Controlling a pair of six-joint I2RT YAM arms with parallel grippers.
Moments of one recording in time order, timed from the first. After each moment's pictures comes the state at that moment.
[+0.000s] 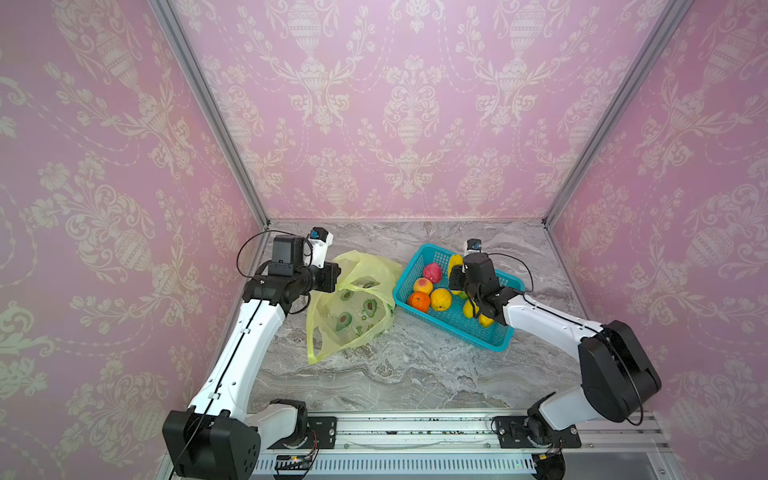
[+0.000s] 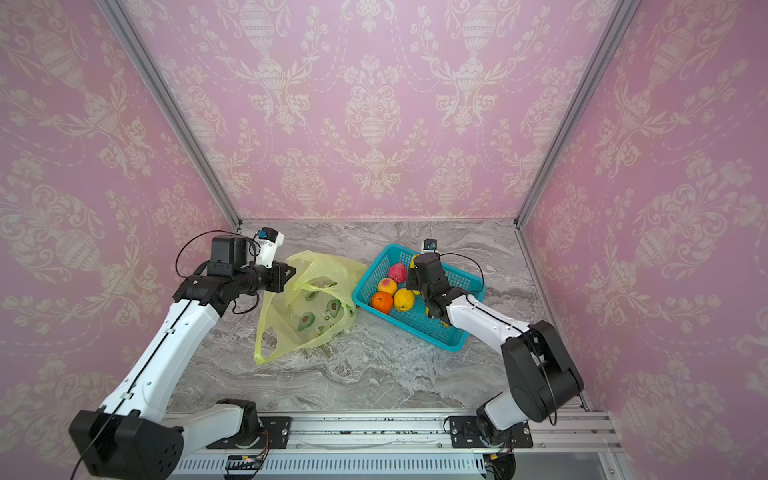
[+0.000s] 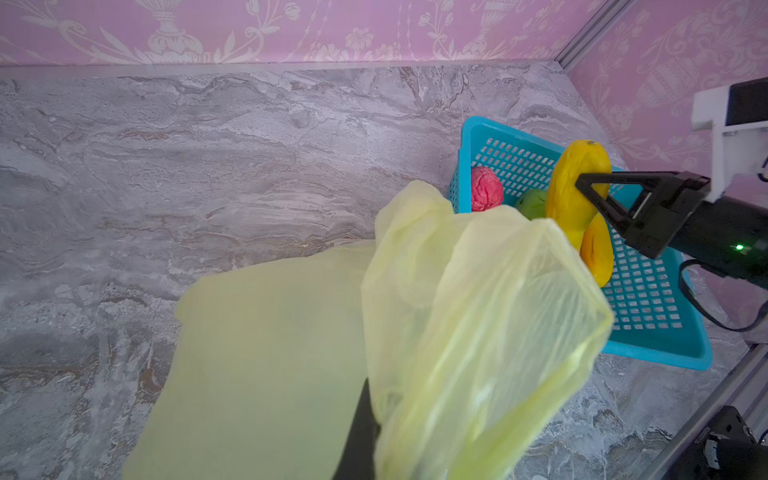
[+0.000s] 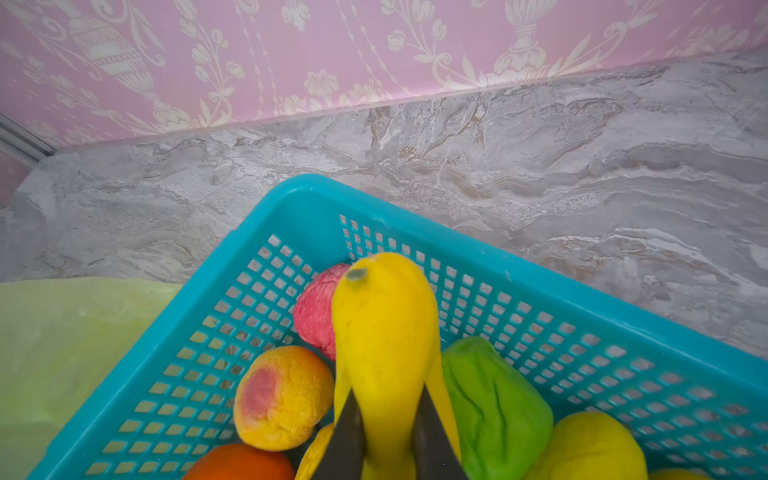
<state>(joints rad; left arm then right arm) -0.10 1.19 1.15 -0.70 0.38 -0.05 0.46 1.46 0.89 0.02 0.29 0.40</state>
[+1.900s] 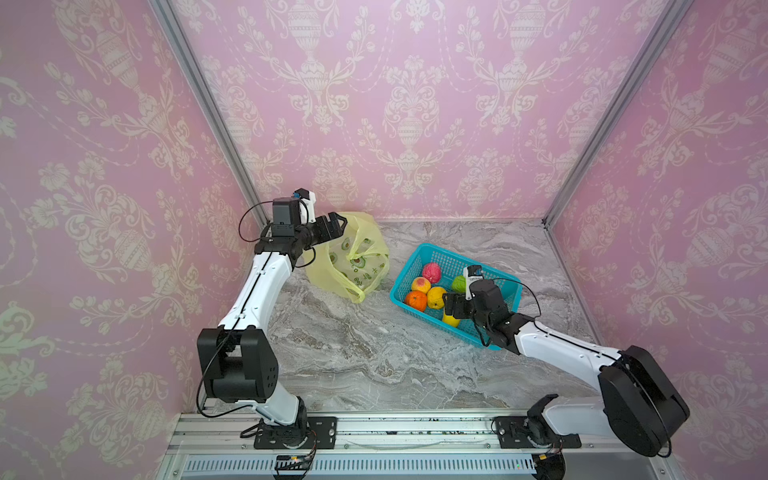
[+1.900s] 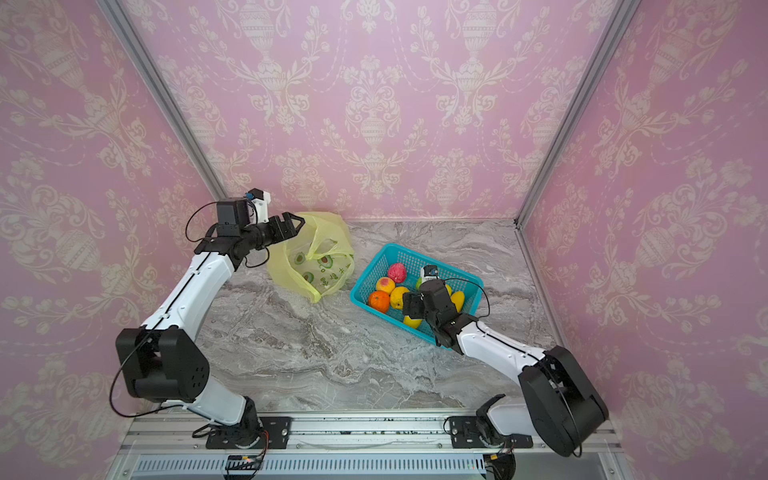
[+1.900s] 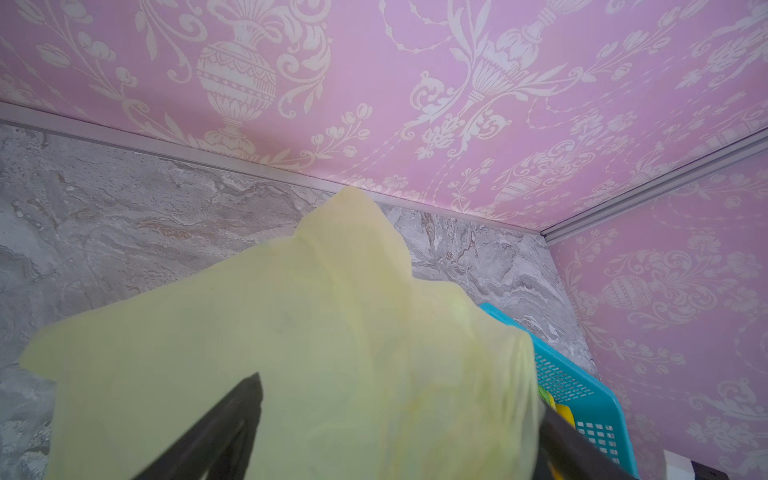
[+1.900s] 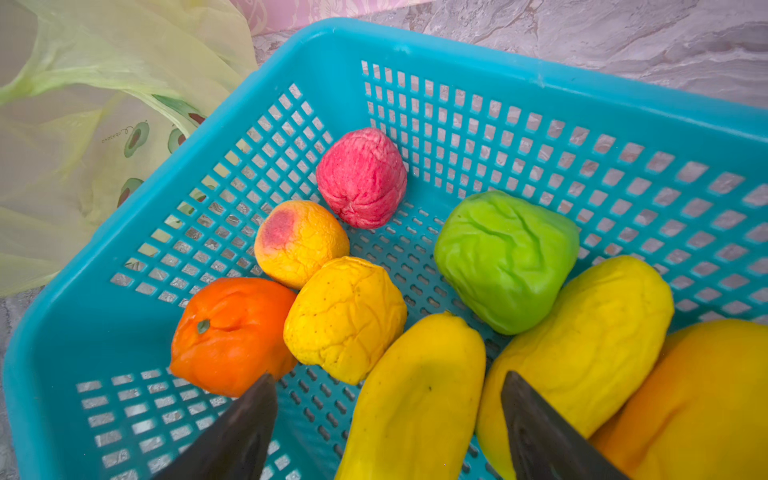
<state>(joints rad) 0.01 1.57 1.43 -0.39 0.42 -0.41 0.51 1.31 0.62 0.08 0.17 0.42</state>
